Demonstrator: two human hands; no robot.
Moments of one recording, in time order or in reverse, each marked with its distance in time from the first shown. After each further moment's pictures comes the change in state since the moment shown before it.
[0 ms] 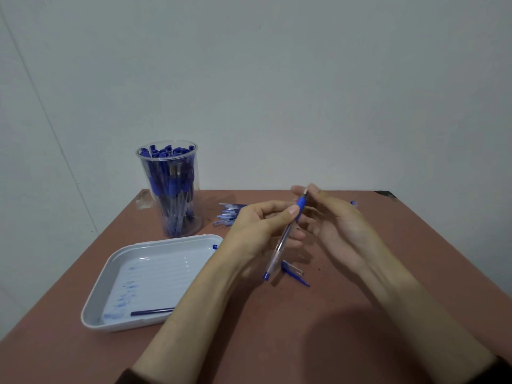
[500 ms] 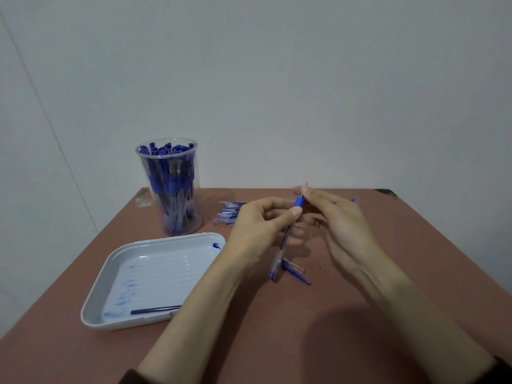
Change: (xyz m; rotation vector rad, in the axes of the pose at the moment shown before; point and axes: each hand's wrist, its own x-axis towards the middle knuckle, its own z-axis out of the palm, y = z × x) left_hand 0.003 -0.005 0.000 0.104 0.076 0.068; right_hand 0.003 0.009 0.003 -0.233 0.180 -0.070
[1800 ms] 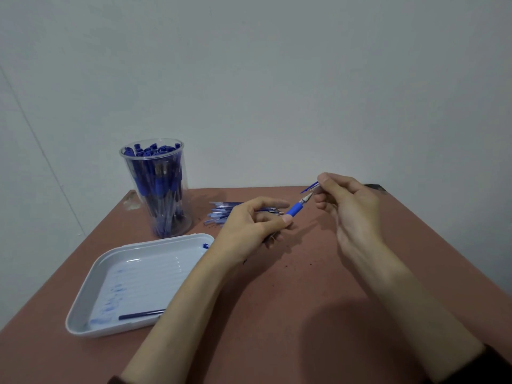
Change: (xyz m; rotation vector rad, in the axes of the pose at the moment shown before) left_hand 0.004 -0.004 -0.008 0.179 -0.081 0.007; right_hand 0.005 -0.012 -0.015 0.229 0.300 -0.112
